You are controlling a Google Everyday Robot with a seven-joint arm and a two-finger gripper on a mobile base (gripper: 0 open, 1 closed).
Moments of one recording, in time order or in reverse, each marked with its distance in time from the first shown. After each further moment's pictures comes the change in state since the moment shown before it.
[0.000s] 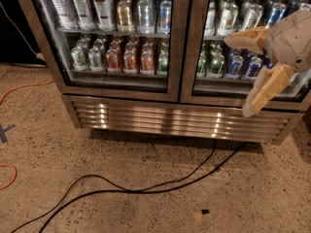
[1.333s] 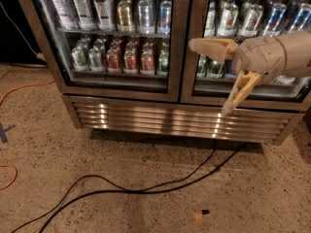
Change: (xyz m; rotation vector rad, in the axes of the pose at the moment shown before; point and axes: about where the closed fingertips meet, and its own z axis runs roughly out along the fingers) arm -0.040 0.002 0.038 -0.220 -0.647 -0.057
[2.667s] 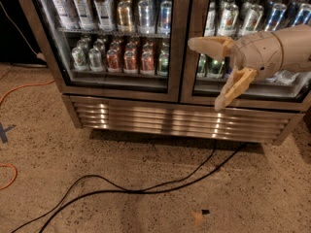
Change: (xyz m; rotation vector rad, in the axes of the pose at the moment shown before) arm 0.002 -0.011 0.005 0.049 0.071 0.053
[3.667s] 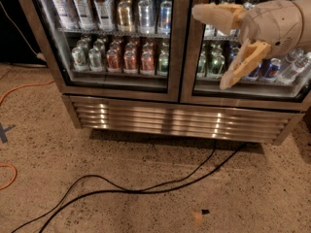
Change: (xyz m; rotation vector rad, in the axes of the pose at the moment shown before) arm -0.068 0.003 -0.006 0.032 -0.048 -0.091
